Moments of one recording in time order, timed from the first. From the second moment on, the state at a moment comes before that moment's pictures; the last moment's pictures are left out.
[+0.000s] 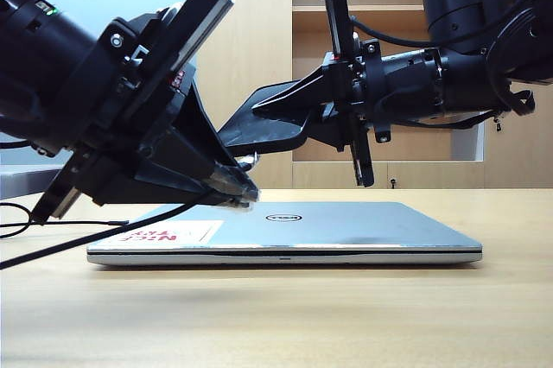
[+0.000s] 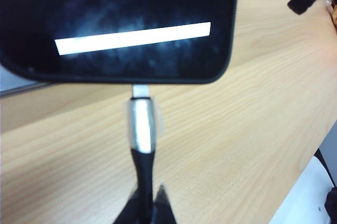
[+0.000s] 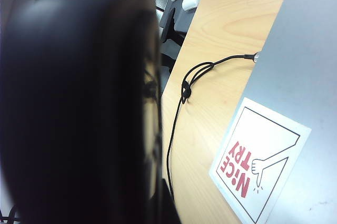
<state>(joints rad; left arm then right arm) -0.89 1.19 0.40 0.27 0.12 -0.69 0.46 1.73 0.72 0.87 -0.82 0.97</state>
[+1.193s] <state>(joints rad) -0.89 1.19 0.40 0.27 0.12 -0.69 0.44 1.73 0.72 0.87 -0.84 0.97</state>
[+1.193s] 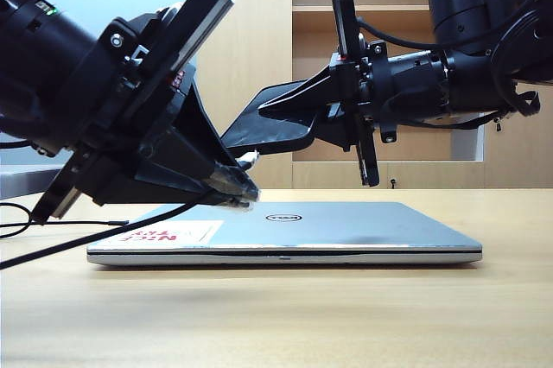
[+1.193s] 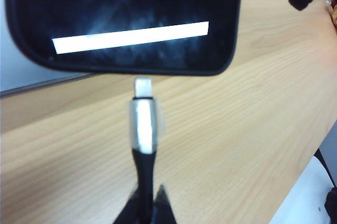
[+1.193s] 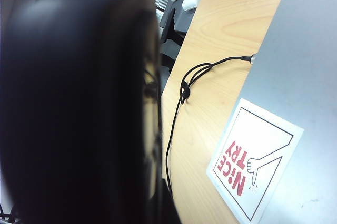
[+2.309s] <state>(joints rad) -0.89 1.19 0.40 0.27 0.12 -0.69 0.44 1.73 0.72 0.87 -0.86 0.95</state>
